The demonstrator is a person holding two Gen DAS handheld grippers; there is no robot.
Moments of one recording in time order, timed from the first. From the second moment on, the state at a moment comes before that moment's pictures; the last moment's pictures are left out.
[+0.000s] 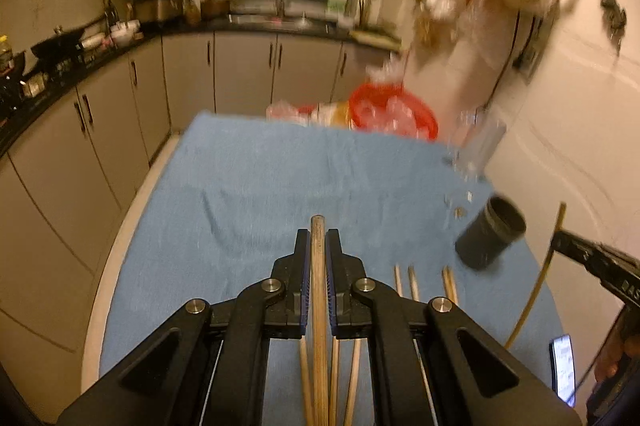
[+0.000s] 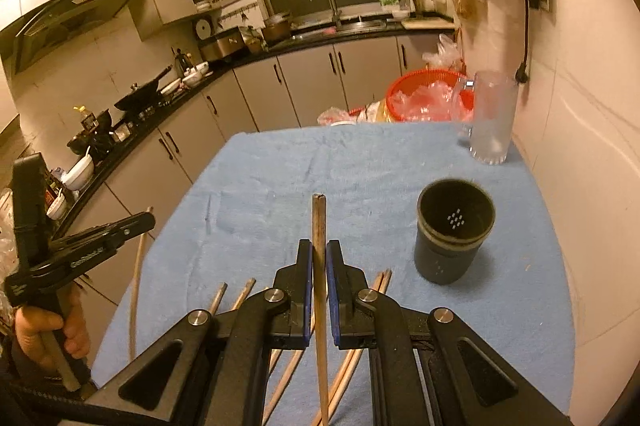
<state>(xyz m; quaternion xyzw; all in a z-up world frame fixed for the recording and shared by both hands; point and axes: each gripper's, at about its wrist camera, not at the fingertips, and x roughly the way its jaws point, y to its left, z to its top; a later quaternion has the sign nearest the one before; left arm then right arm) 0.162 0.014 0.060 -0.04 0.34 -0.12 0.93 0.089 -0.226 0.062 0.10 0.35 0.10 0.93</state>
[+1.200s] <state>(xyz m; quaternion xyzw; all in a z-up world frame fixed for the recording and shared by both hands) 0.231 -0.143 0.183 -0.08 0.14 -0.20 0.97 0.099 -0.299 0.184 0.09 0.27 0.06 0.96</state>
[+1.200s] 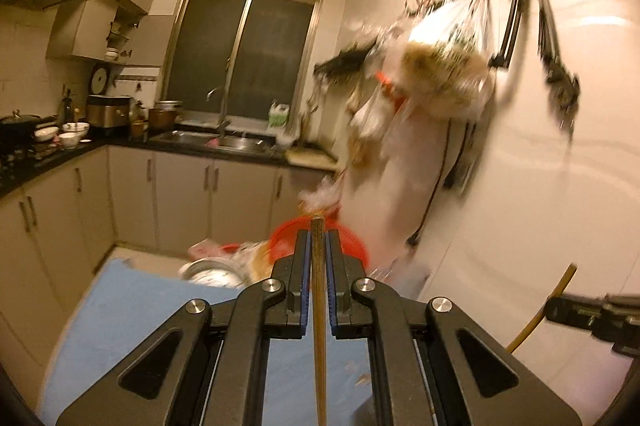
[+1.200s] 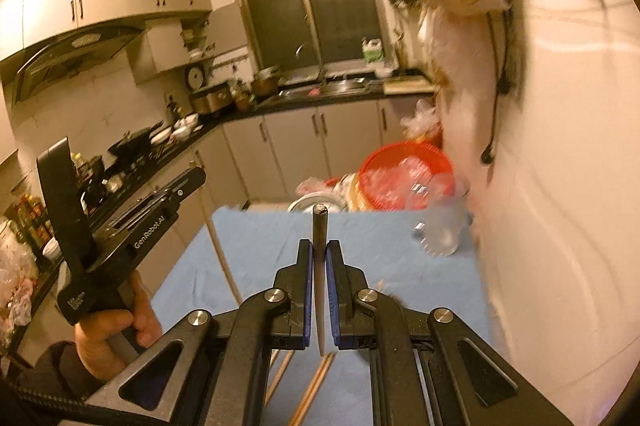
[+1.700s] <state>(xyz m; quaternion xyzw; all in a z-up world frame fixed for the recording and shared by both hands) 0.261 -0.261 0.148 -0.06 0.15 -0.25 0.96 0.123 -0.364 0.172 0.10 0.27 0.02 0.96</state>
